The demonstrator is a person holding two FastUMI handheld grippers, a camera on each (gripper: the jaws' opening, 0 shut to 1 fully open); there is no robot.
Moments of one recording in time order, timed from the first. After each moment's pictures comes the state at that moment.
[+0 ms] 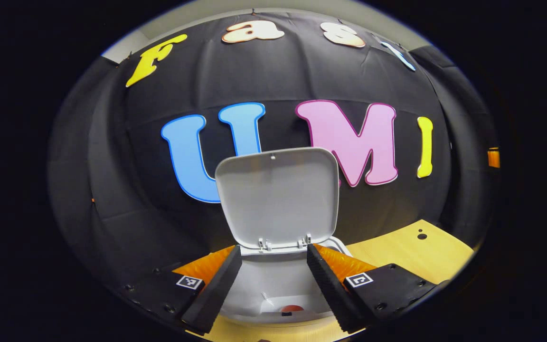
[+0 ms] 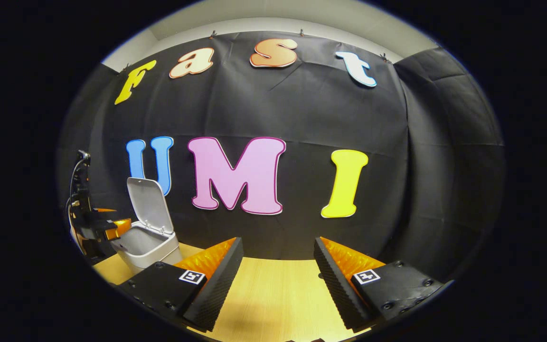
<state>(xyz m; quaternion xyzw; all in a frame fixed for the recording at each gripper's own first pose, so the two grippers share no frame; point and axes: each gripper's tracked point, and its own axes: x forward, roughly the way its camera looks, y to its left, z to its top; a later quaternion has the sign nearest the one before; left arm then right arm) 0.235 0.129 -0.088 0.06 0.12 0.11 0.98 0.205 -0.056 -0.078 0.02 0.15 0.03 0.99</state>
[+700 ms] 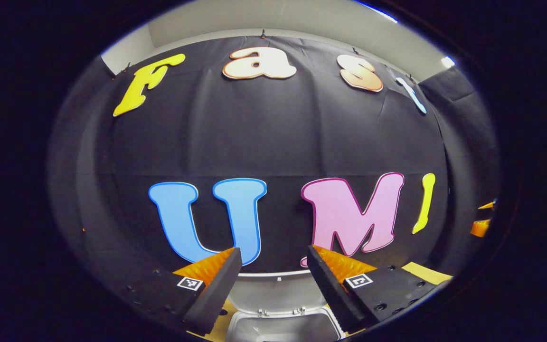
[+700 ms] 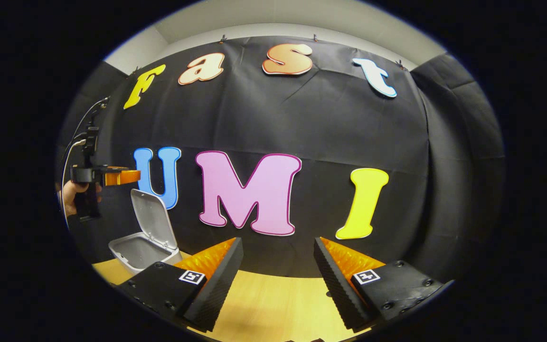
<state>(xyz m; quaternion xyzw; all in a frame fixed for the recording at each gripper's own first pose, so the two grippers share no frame) 0.333 0.128 0.071 0.05 0.01 0.06 1.00 0.262 -0.043 -0.054 0.00 0.11 0.08 0.99</state>
